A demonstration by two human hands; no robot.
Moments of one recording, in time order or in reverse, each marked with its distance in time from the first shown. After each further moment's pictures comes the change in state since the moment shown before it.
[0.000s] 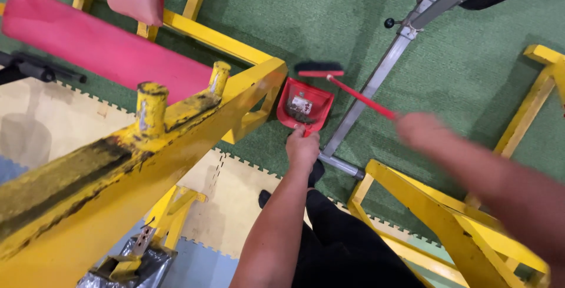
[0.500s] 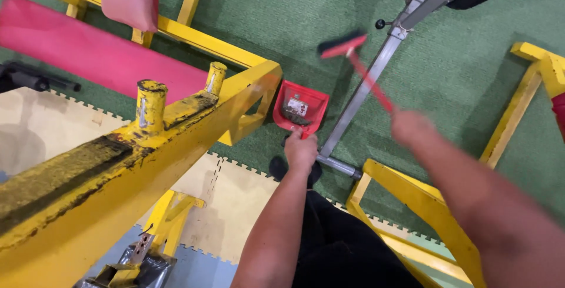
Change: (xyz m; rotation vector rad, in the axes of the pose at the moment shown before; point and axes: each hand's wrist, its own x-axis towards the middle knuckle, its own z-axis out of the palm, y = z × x) left_hand -0.009 -0.002 0.001 0.067 0.008 0.045; right_hand 0.020 0.017 0.037 0.046 0.124 0.101
